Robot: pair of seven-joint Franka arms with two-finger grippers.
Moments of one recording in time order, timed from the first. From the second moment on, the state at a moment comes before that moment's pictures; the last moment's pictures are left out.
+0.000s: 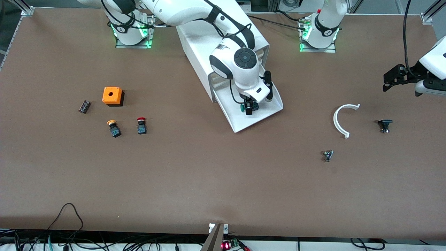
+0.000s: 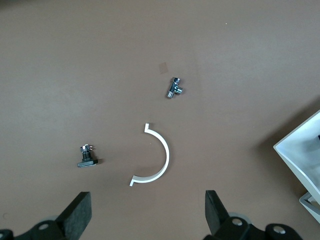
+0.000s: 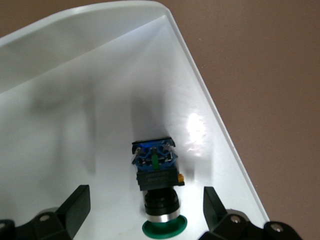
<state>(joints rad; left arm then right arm) 0.09 -0.06 -0.06 -1.72 0.03 1.70 0.20 0.86 0.88 0.09 -1.15 0.00 2.14 -0.67</state>
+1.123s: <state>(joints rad) 0.08 -0.01 -0.07 -1.72 0.03 1.70 0.20 0.90 0.92 0.07 -1.14 0.00 2.18 -0.68</state>
